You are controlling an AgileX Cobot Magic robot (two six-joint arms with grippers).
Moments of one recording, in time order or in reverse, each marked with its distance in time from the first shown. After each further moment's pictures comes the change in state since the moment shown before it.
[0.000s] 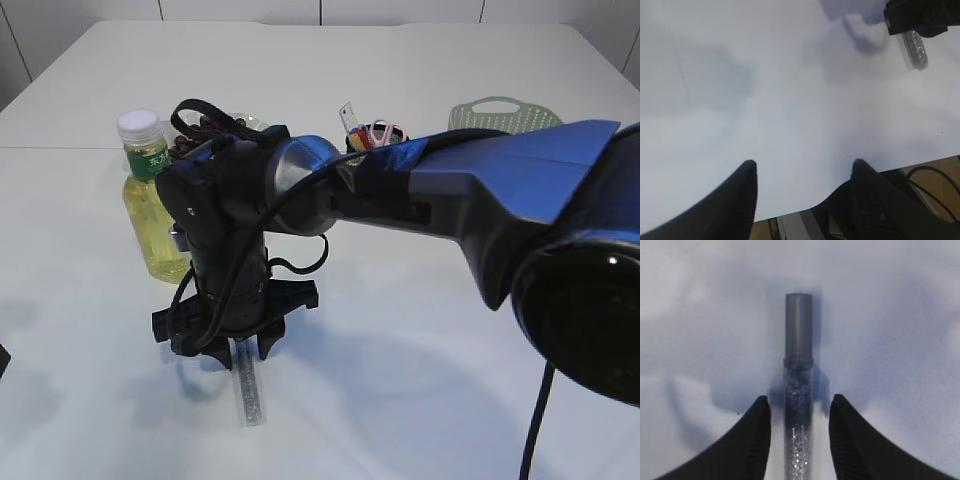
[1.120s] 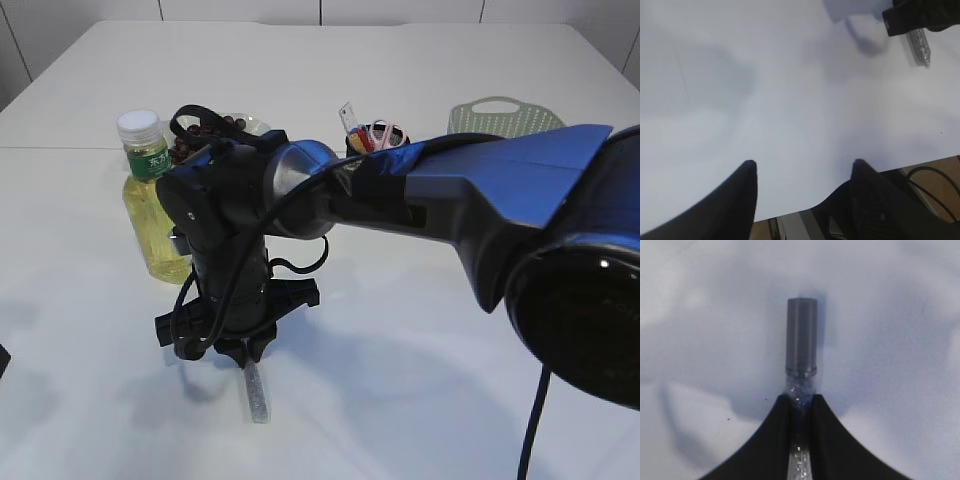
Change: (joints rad) left arm 0.000 0.000 0.000 0.000 0.000 0.000; right arm 0.000 0.012 -0.004 -0.021 0.000 -0.029
